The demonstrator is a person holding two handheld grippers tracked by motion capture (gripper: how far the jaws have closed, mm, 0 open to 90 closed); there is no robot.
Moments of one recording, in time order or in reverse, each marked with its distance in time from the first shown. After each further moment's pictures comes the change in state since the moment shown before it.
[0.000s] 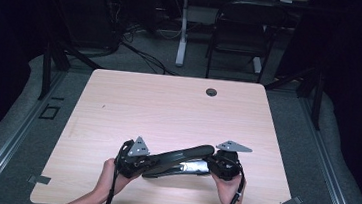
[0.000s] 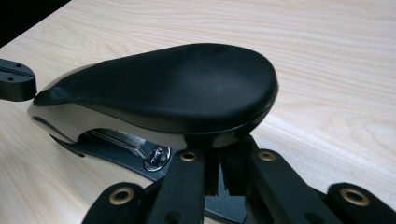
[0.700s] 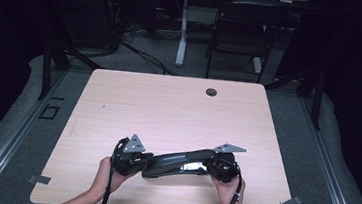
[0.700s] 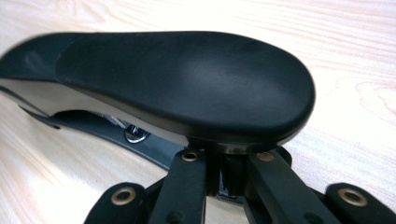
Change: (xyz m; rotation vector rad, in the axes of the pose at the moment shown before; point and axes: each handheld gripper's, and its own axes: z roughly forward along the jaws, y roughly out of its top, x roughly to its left) left arm 0.016 -0.005 -0.006 -0.002 0.000 -0.053; right arm -0.004 -0.011 0.012 0.116 -0.018 -0.018
